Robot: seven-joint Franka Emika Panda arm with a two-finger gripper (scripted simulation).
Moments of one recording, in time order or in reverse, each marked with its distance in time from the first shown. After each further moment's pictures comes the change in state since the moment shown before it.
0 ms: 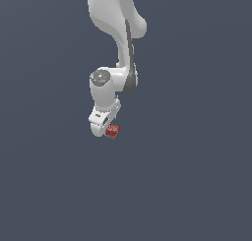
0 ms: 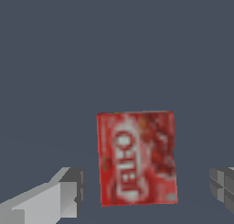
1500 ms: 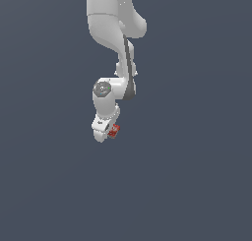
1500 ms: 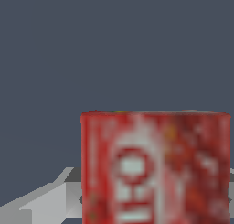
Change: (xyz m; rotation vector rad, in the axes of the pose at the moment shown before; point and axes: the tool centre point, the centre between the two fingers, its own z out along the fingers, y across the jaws) arm -0.003 -0.001 0.052 -0.001 0.001 -0.040
